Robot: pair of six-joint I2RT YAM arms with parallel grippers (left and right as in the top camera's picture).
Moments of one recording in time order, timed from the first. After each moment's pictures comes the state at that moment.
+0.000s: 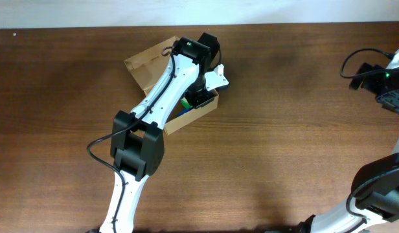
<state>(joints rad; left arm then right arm) -0.50 2.36 2.23 -1.43 0.07 0.56 -0.47 1.87 1.91 -1.36 -0.05 0.14</state>
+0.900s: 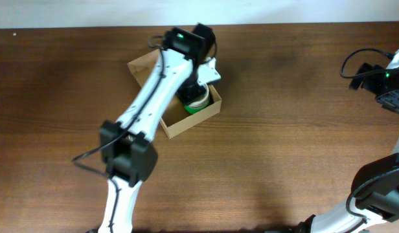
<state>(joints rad) -0.47 2.24 2.32 -1.61 -0.07 0.49 -0.47 1.87 1.91 -1.36 -0.05 0.14</state>
